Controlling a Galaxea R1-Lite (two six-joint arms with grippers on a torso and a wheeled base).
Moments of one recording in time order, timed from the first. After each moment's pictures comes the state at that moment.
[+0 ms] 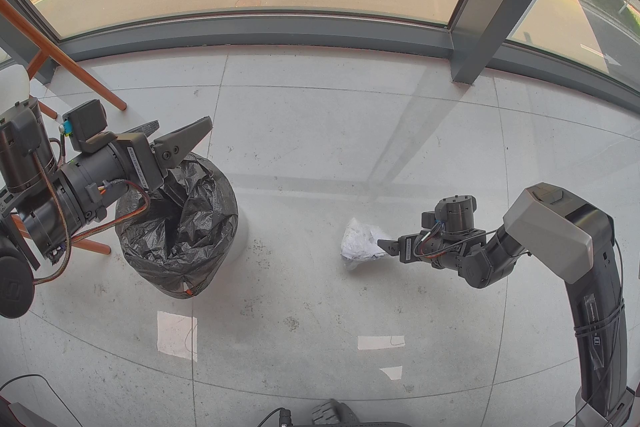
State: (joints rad) left arm -0.30 1.46 -0.69 -0.83 -0.16 -0.18; right arm 0.33 2.59 -1.32 -0.71 0.14 0.19
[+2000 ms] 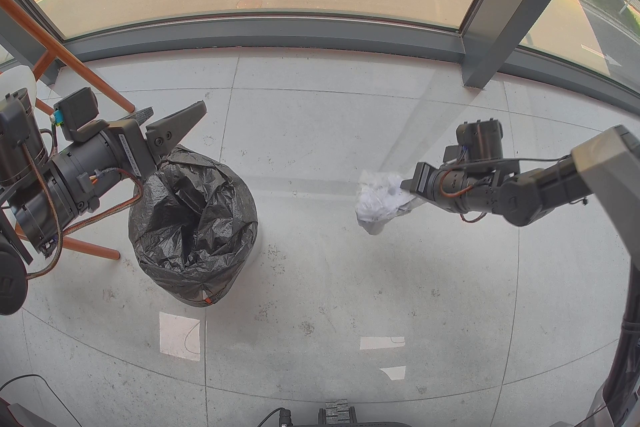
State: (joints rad) left arm -0.30 1.43 -0.71 -0.83 -0.17 -0.18; right arm 0.40 2.12 -1.34 -0.29 0.17 0.61
